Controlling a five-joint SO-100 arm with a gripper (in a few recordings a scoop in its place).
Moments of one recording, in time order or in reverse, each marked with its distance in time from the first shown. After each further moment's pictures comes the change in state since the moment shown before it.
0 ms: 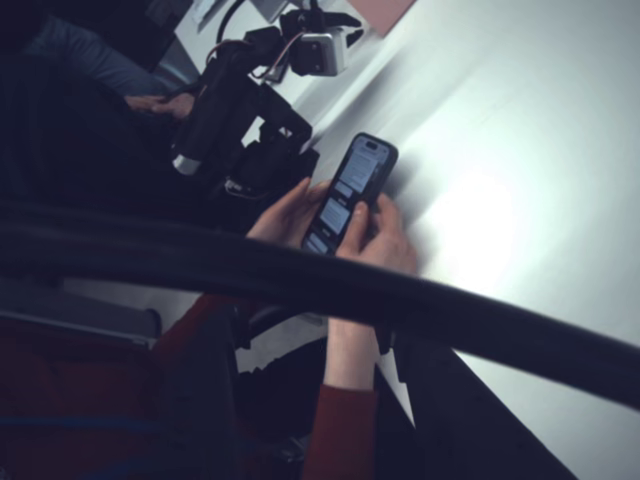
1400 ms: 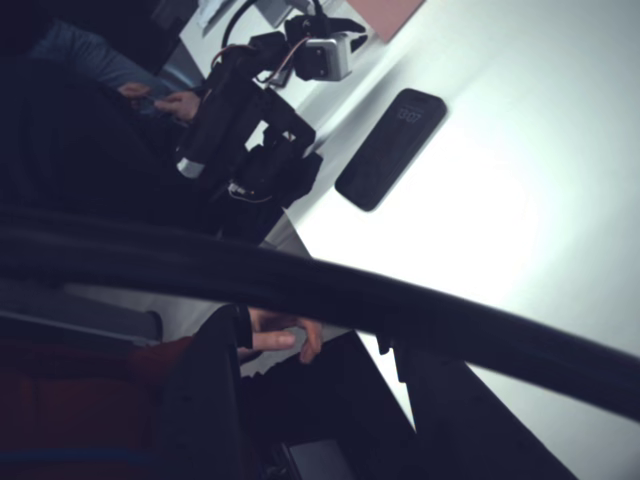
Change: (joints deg) arm 0.0 0.0 0.0 -0.9 -0.4
